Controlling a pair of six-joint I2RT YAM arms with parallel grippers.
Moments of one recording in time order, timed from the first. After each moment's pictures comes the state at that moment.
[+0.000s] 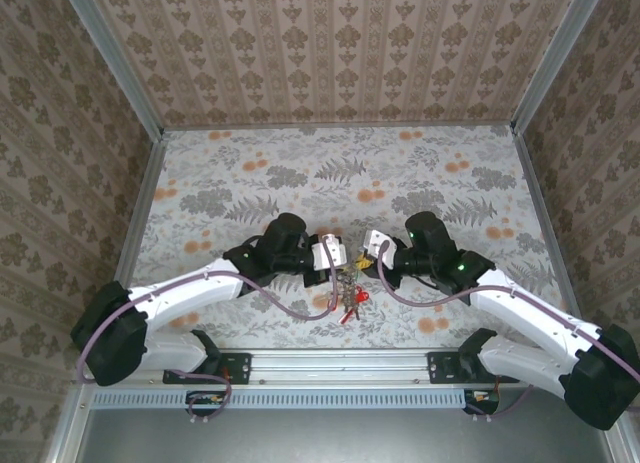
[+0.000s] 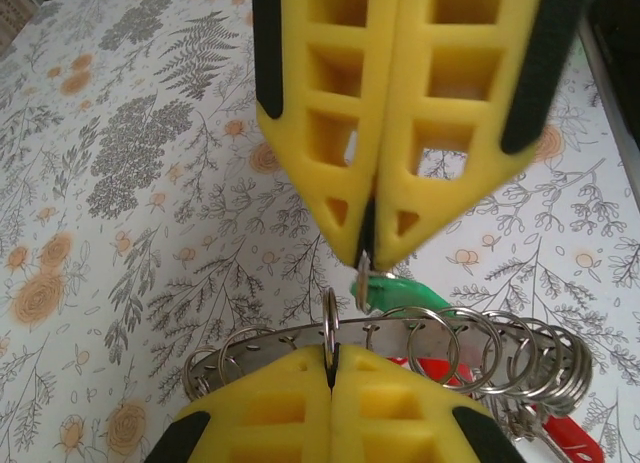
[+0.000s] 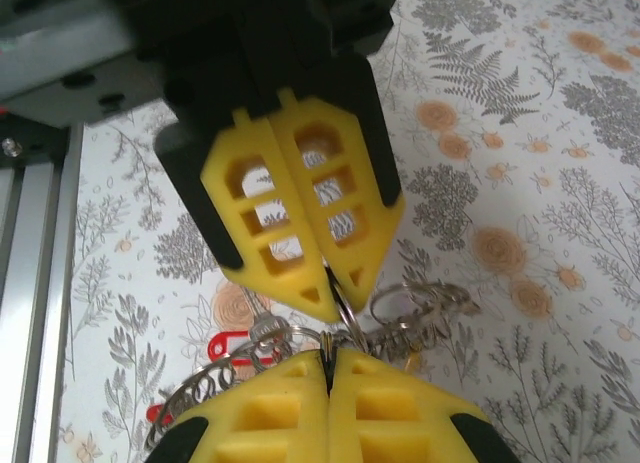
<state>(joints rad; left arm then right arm) -0.91 1.27 0.72 -0.04 0.42 0.52 0.62 1.01 0.65 -0.25 -0.49 -0.43</state>
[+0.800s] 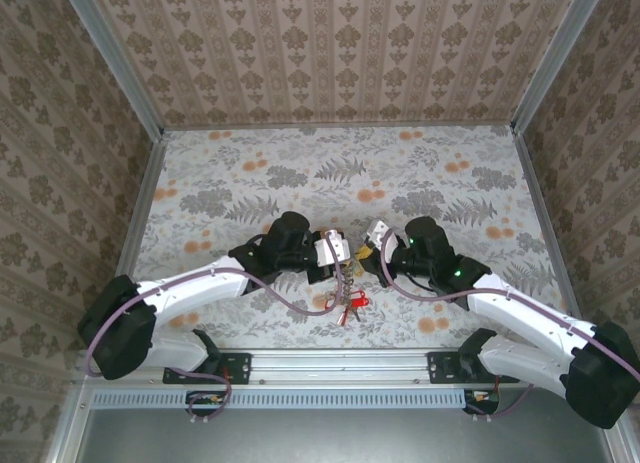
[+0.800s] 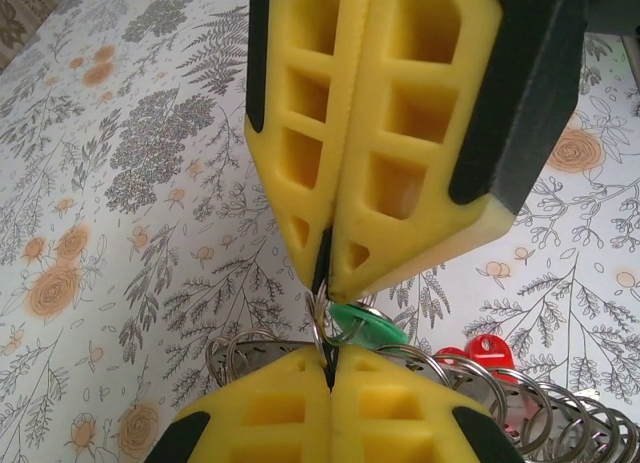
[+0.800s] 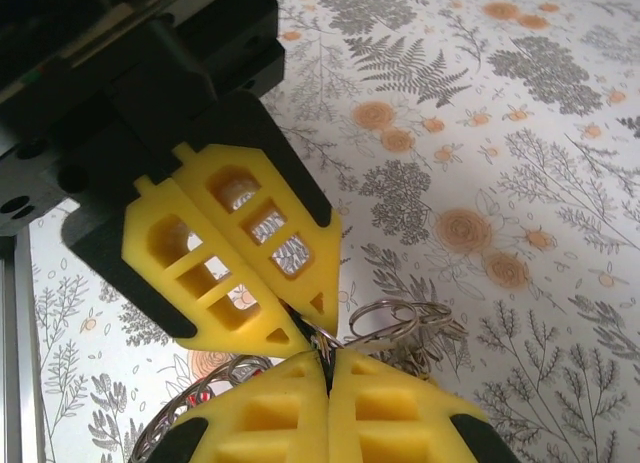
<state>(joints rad) -0.91 1.31 0.73 0.03 0.39 0.49 0.63 1.01 0.58 -0.09 -0.35 -0.15</state>
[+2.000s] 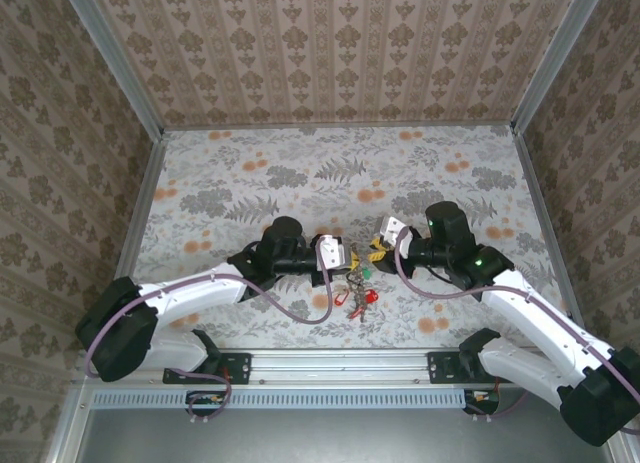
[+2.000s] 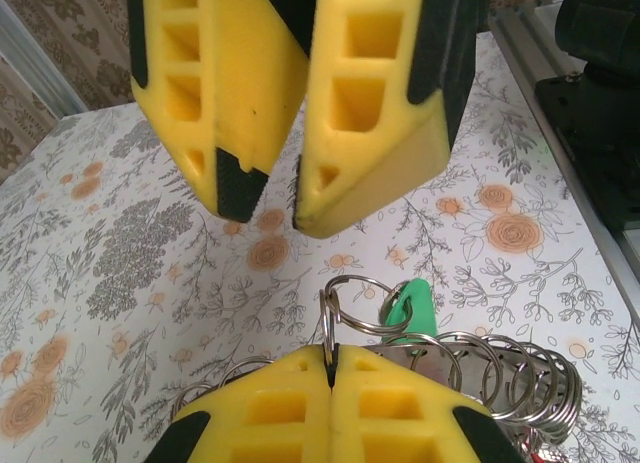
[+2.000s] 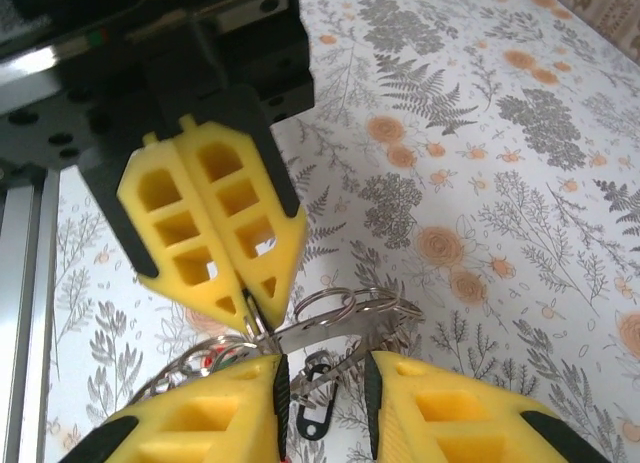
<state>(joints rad) -0.91 1.30 0.64 0.28 0.55 0.46 0.48 0.94 0.71 -0.38 -0.56 -0.49</state>
